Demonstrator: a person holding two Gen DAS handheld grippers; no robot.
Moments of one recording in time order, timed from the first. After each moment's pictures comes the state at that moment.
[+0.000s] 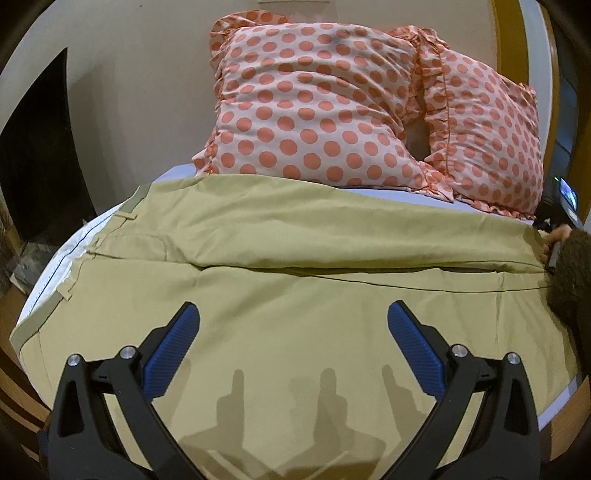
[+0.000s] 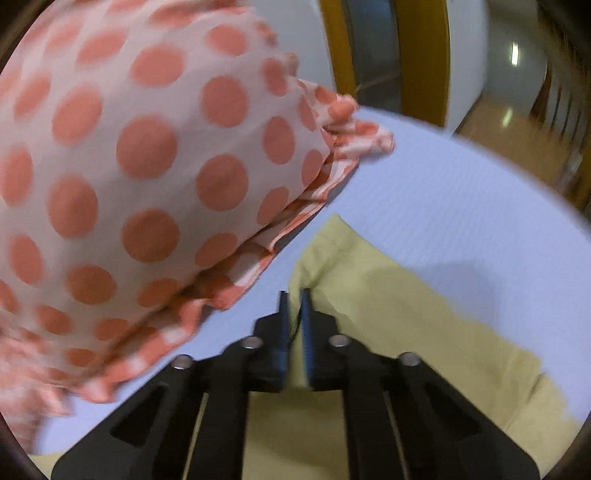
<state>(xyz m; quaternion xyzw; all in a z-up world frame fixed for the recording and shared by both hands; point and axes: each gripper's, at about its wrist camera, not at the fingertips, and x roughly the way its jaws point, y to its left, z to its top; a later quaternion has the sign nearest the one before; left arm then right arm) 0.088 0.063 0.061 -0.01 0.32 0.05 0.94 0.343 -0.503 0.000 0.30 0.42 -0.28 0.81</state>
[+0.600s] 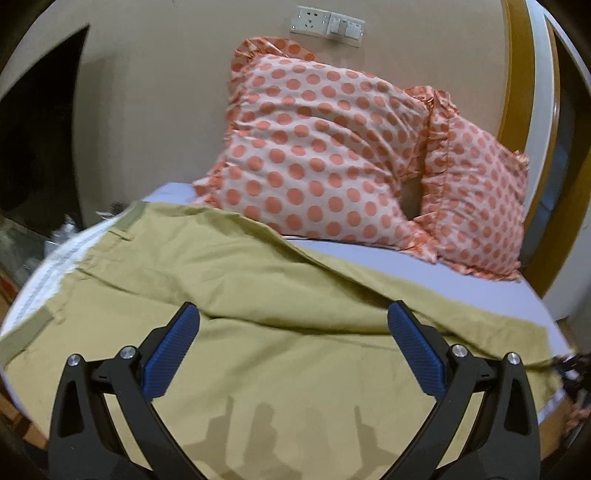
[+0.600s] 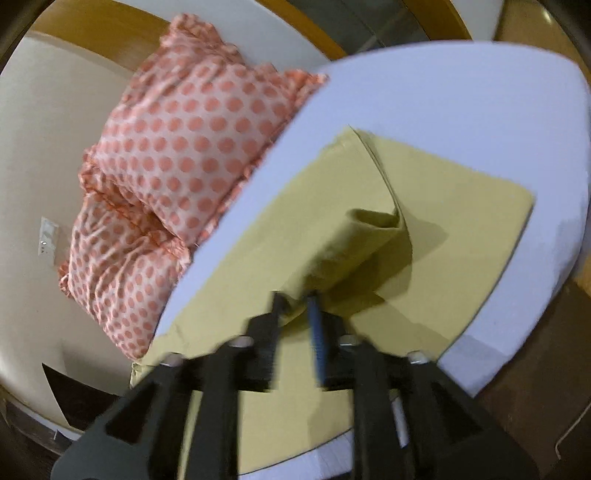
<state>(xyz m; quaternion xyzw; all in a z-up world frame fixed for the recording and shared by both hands) 0.105 0.113 0.100 -0.10 0.27 -0.01 0.96 0.056 -0.463 0.047 0.47 0.38 -0.09 0.79</state>
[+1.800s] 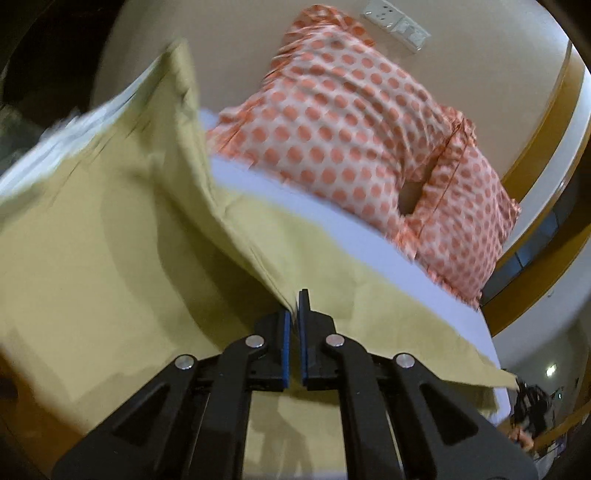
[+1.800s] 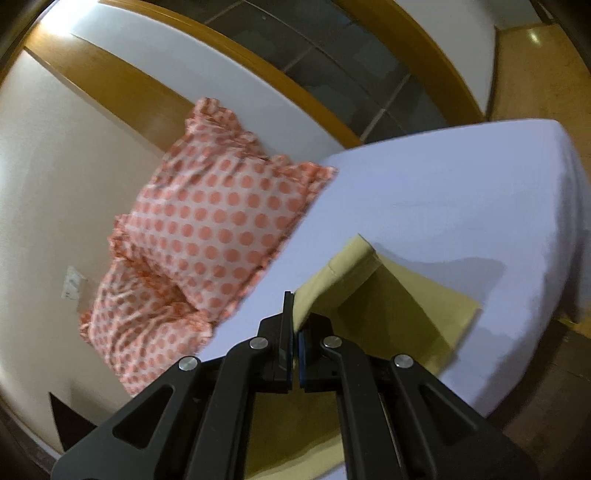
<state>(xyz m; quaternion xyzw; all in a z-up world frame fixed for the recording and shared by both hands) 0.042 0.152 0.050 -0.27 0.33 -0.01 0.91 0.005 -0.502 0.080 0.46 0.23 -0.12 0.85</state>
